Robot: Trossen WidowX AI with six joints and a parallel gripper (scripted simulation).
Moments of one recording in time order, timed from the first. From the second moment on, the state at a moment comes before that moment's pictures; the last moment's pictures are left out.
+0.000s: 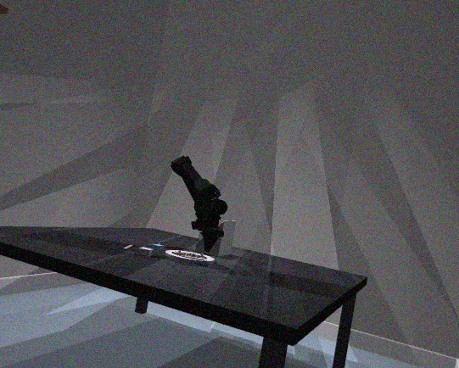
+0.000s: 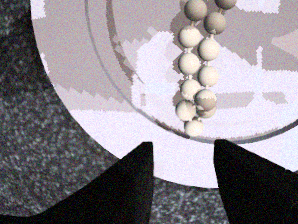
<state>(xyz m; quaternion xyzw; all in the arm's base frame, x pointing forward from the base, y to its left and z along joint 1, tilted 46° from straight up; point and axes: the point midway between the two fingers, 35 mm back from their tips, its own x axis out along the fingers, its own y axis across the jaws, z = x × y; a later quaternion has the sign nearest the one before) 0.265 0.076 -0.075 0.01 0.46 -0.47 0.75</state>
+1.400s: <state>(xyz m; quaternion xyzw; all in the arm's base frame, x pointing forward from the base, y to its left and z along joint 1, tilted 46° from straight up) 0.265 0.057 -0.091 0.01 0.47 -0.47 0.75</state>
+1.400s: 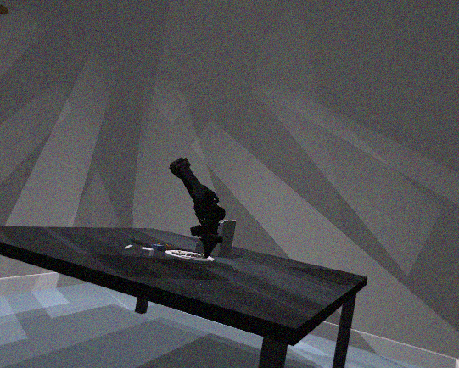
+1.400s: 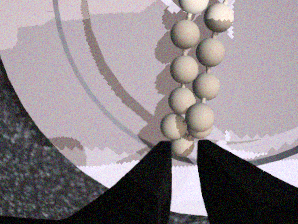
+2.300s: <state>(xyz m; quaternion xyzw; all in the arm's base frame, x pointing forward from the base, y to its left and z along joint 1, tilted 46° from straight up) 0.260 0.064 -0.081 0.00 0.46 -0.47 0.75</state>
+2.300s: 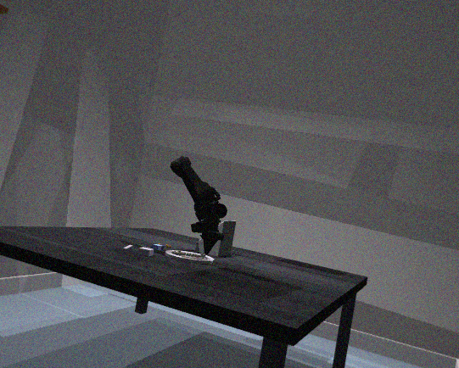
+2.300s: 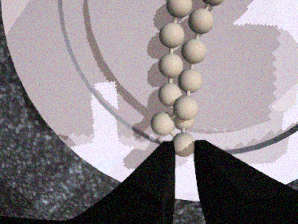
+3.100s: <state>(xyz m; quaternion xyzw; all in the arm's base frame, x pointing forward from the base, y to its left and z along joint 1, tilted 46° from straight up) 0.257 0.062 -0.083 0.01 0.46 -0.47 0.75</state>
